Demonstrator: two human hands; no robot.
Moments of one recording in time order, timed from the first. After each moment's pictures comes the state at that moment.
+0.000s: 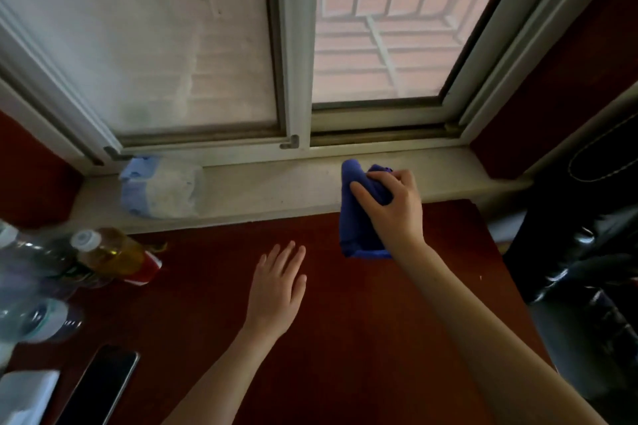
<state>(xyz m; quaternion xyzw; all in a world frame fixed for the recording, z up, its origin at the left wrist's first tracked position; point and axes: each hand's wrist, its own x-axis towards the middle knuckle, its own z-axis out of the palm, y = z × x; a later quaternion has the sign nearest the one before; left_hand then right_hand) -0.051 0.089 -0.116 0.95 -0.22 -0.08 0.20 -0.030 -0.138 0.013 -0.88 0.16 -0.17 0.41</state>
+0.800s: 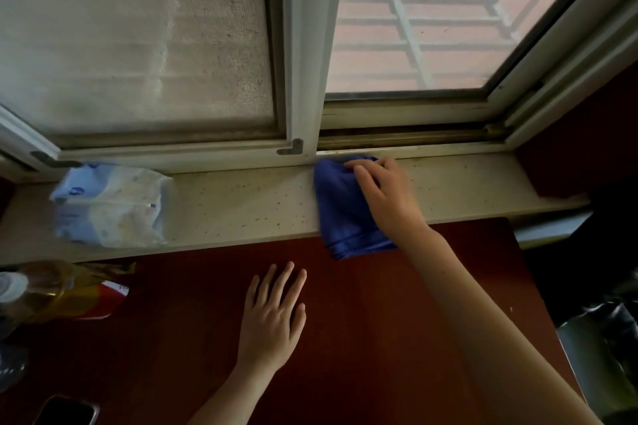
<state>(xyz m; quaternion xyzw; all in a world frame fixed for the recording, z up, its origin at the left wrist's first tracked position) -0.032 0.087 -0.187 0.96 -0.23 -0.09 0.14 0.067 -0.151 -0.029 -0.91 0.11 -0.02 0.39</state>
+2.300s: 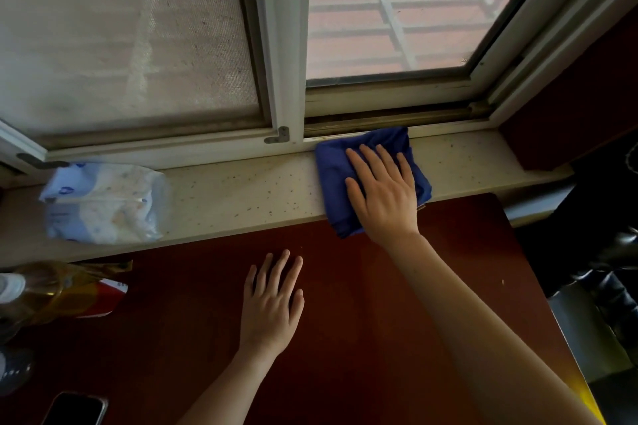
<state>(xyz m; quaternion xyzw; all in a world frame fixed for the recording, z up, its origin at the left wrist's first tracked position) -0.032 0.087 -0.187 0.96 -0.23 -0.09 0.11 0.041 -0.155 -0.065 -0.99 0.07 -0.07 0.06</state>
